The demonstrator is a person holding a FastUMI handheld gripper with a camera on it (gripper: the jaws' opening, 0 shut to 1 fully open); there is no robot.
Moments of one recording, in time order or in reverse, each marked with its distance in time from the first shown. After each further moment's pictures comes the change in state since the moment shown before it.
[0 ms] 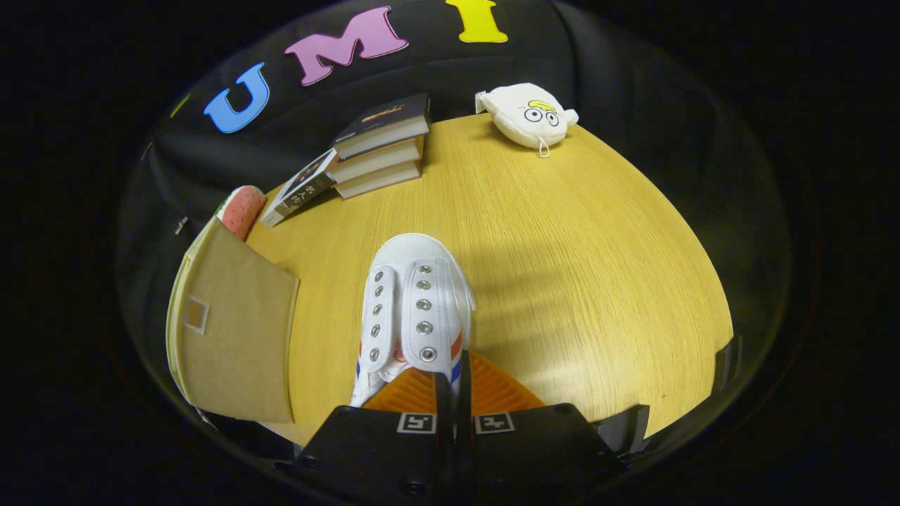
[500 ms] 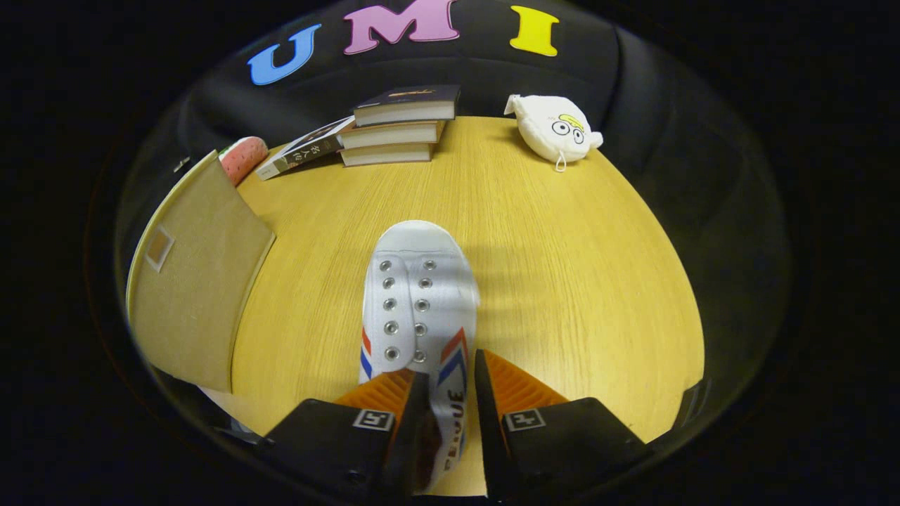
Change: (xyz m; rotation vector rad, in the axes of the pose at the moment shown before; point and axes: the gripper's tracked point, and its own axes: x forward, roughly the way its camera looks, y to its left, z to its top) arm 0.028 -0.022 -0.021 -0.216 0.015 -0.092
